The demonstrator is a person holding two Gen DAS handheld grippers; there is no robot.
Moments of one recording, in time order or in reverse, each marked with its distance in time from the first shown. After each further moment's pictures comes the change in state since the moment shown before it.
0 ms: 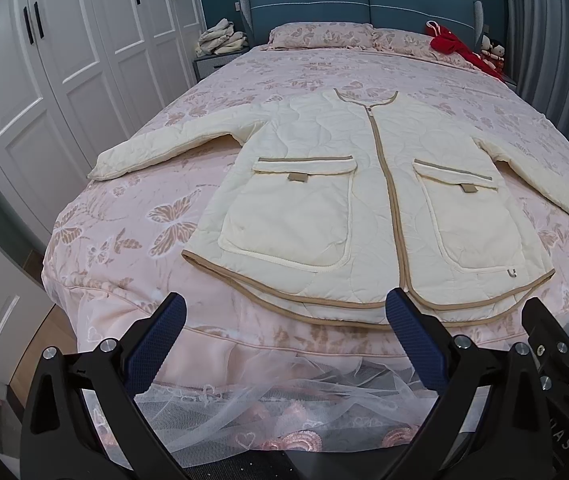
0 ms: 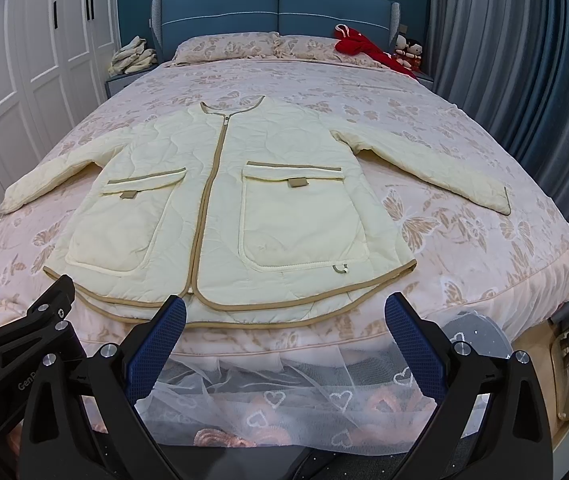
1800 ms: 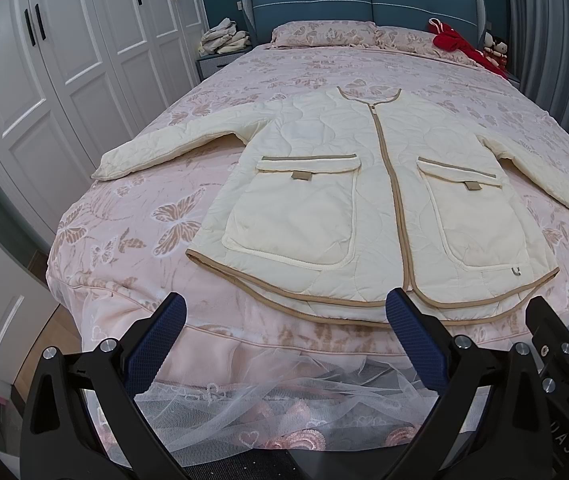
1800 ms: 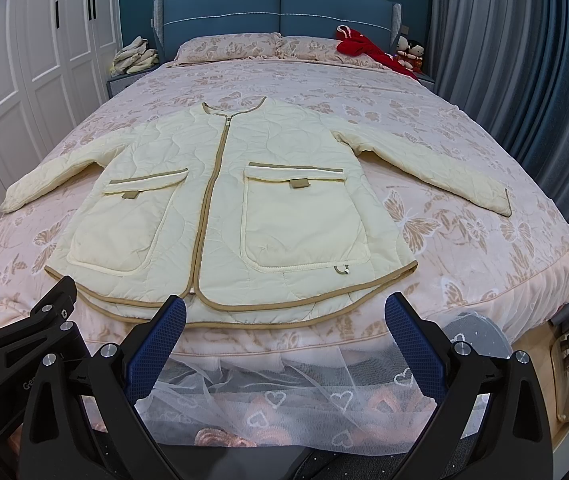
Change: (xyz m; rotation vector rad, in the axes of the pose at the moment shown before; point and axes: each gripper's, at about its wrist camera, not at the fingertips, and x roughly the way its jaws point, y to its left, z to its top) left arm 0.000 0.006 -0.002 0.004 0.001 0.009; right arm -0.001 0.002 0.000 -0.001 -0.004 -0.004
